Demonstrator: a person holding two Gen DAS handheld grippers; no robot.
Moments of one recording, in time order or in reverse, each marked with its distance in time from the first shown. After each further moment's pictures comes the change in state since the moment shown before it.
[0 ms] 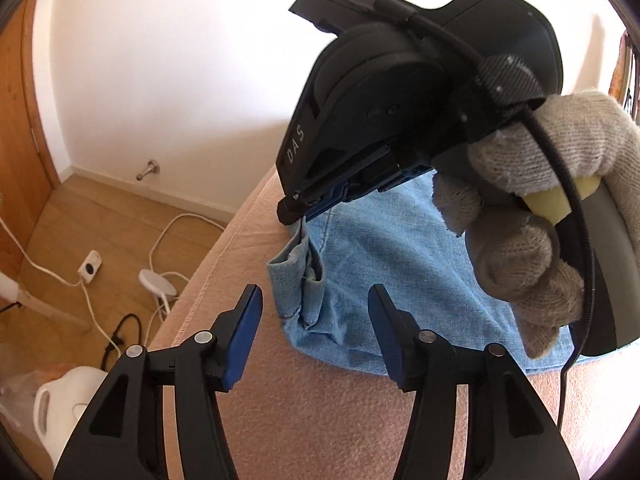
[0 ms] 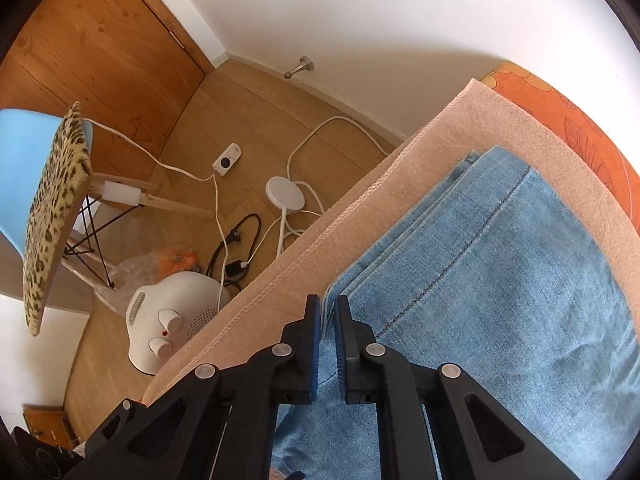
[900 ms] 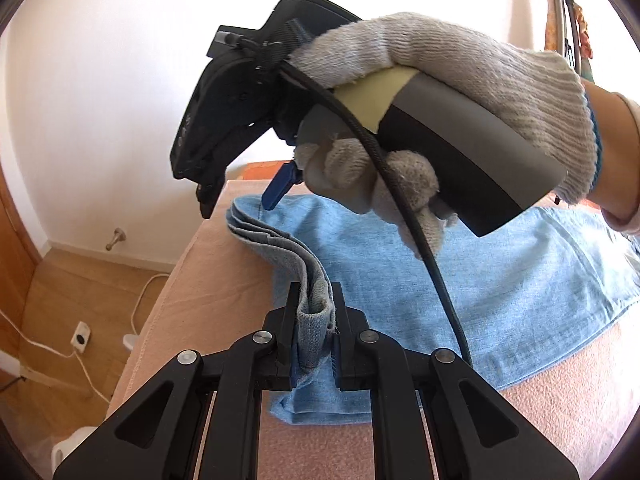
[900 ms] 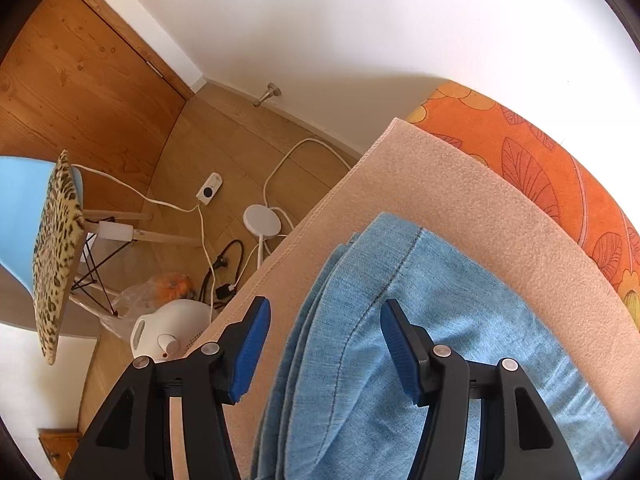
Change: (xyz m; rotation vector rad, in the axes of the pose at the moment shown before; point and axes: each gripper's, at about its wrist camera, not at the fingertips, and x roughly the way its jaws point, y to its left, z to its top) left arm -0.020 -0.075 0.001 0.228 -0.128 -0.056; right arm -0.043 -0.051 0.039 0.079 -0.010 0.001
